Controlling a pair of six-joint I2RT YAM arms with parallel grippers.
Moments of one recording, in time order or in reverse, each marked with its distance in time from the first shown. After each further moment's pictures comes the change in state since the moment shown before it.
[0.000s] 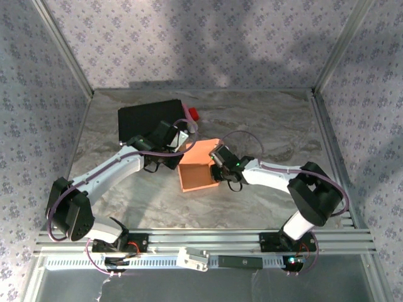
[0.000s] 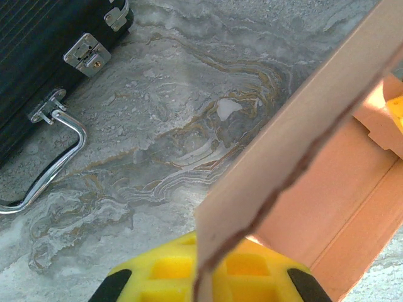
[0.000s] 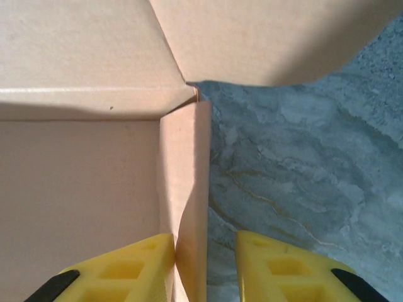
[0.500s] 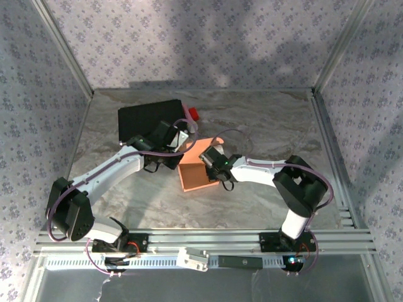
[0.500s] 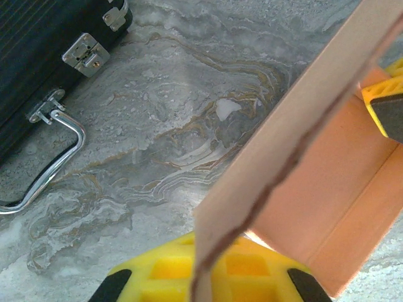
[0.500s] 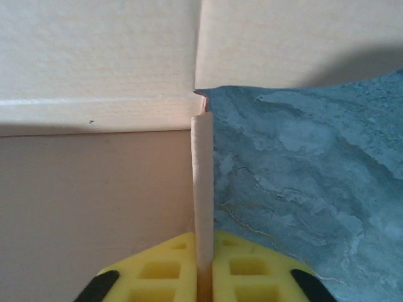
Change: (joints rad) left arm 0.000 0.000 0.000 0.000 0.002 0.000; right arm 0.063 0.127 0.108 -0.072 0.167 -0.003
